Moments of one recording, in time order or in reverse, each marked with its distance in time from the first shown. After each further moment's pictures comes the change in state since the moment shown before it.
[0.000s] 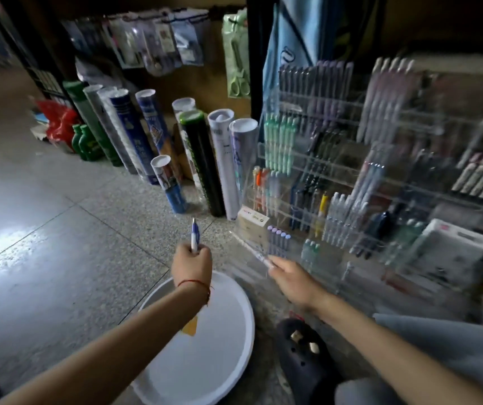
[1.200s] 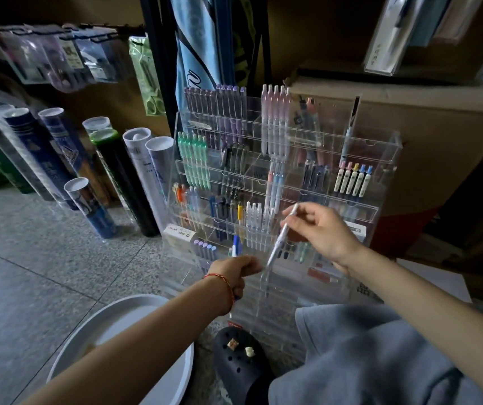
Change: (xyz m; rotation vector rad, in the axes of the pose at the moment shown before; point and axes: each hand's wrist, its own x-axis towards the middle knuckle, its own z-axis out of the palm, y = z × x) left_hand -0.103 0.072 0.105 -0.256 -0.857 -0.415; right_hand -0.078 -0.004 -0.167 0.167 0.434 -0.081
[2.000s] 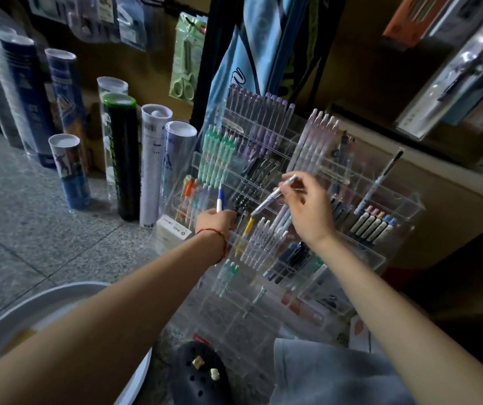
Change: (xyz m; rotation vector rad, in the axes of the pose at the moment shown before) left_hand 0.056 0.071 -0.027 -0.120 0.194 0.311; right_hand 0.082 -0.032 0.045 -0.394 0.238 -0.404
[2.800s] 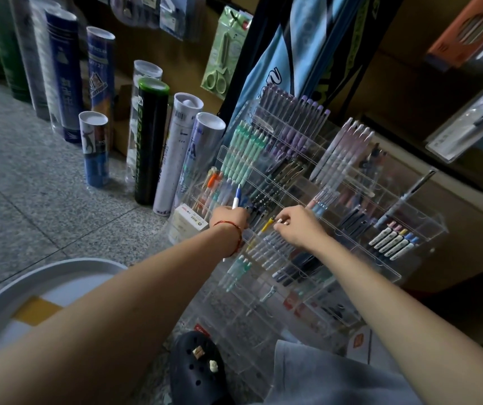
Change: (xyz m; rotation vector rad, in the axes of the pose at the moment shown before) left_hand 0.014 -0.006 -0.012 0.041 0.001 -0.042; right_hand 0.012 0.016 0.039 -0.641 -0.541 0.245
